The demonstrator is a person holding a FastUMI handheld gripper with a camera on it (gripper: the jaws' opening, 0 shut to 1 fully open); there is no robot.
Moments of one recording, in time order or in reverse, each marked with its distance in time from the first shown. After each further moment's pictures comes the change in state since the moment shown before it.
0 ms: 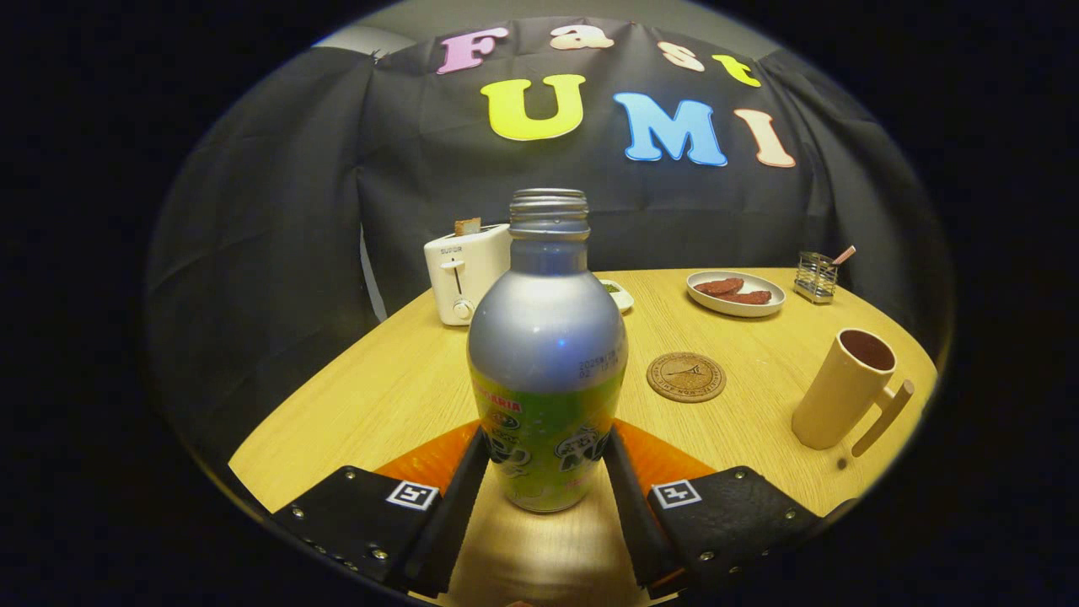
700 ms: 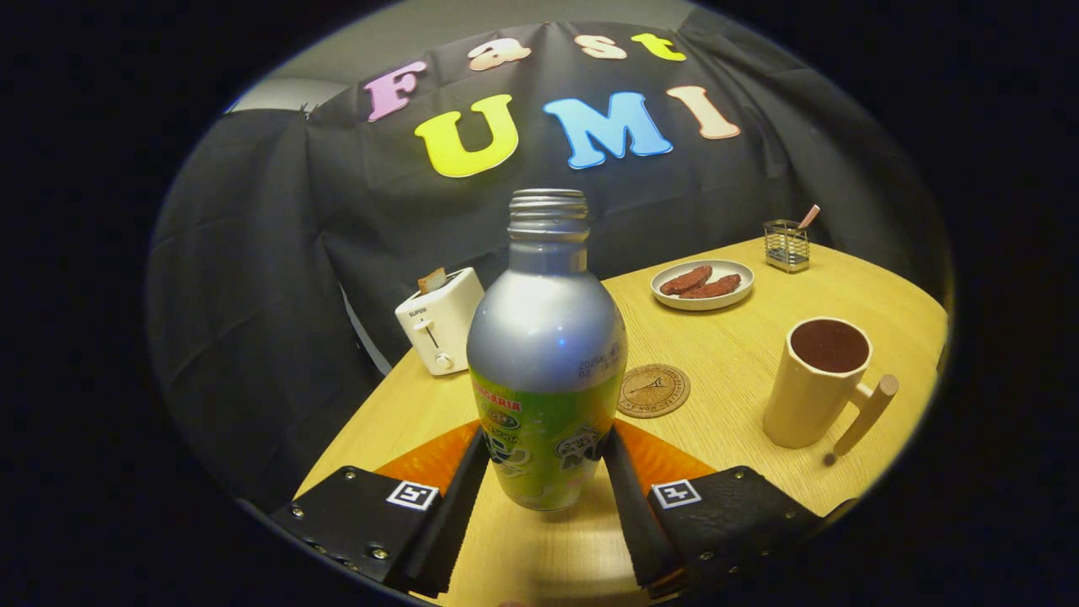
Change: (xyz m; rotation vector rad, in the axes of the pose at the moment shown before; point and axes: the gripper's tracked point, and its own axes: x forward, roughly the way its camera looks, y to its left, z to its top) arm -0.019 -0.044 0.039 0.257 -0.058 0.019
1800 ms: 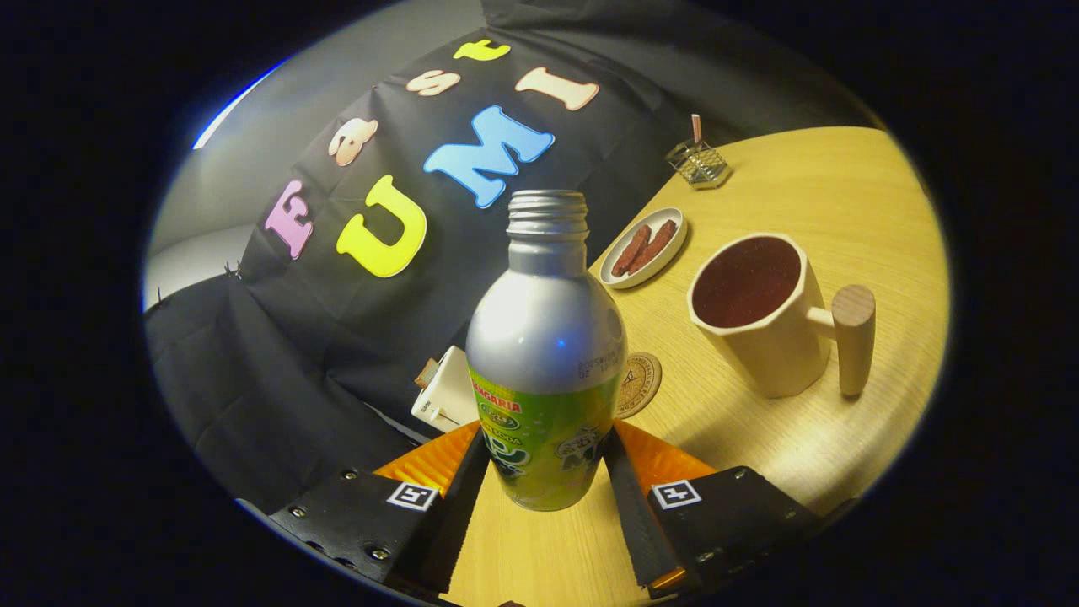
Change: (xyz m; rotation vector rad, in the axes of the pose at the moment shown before) arm -0.012 -0.049 0.016 0.555 -0.049 0.079
